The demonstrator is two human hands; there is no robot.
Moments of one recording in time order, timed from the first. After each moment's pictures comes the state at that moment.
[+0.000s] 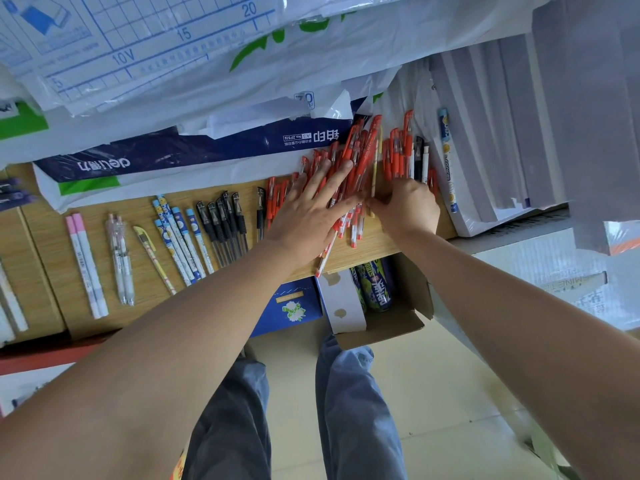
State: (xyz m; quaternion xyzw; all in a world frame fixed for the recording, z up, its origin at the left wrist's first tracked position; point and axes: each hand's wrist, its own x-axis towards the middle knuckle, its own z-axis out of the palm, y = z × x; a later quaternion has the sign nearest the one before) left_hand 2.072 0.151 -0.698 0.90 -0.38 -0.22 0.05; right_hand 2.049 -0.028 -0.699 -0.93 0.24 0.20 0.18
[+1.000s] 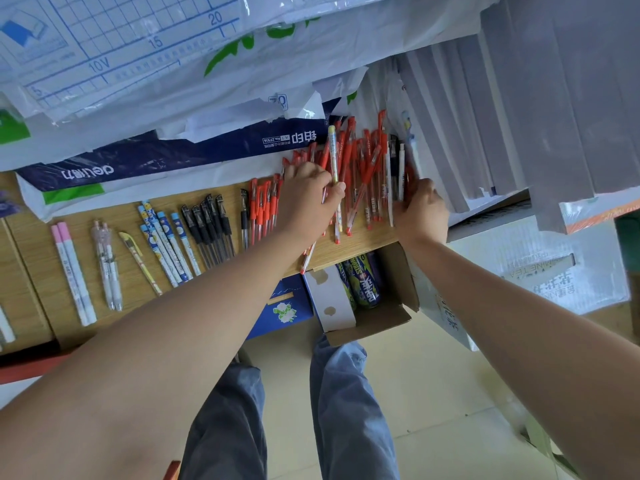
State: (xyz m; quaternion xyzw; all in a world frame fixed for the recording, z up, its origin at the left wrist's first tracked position) left_hand 2.078 0.111 -0.689 0.92 -0.13 -0.19 0.30; right_hand 2.018 -0.060 -0.682 -0.89 0.36 0.14 0.23
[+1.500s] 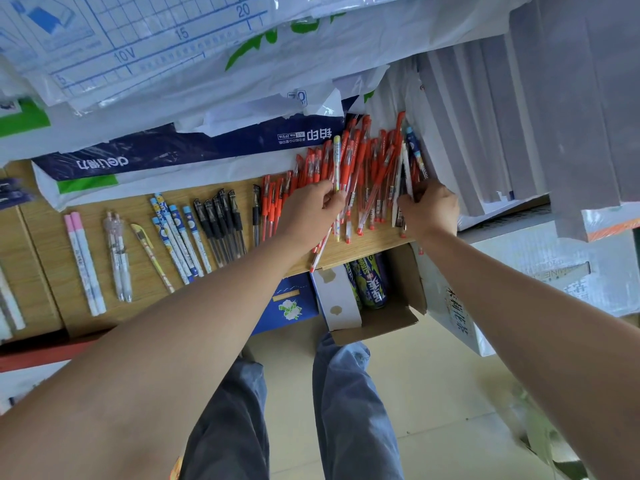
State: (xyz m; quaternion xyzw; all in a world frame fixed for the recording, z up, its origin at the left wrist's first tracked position) left_hand 2.067 0.130 -0.686 0.87 -0.08 -0.30 0.39; right_hand 2.031 -0.061 -0.684 -0.88 0.36 0.16 0.26
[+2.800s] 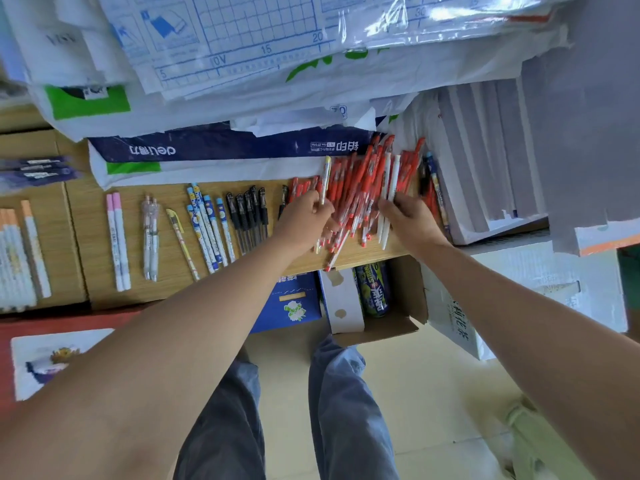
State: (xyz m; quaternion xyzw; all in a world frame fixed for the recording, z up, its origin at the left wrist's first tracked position) left_hand 2.059 0.170 -0.647 0.77 0.10 -0.37 0.51; right_hand 2.028 -0.019 -0.644 -0.80 0.24 0.26 0.49
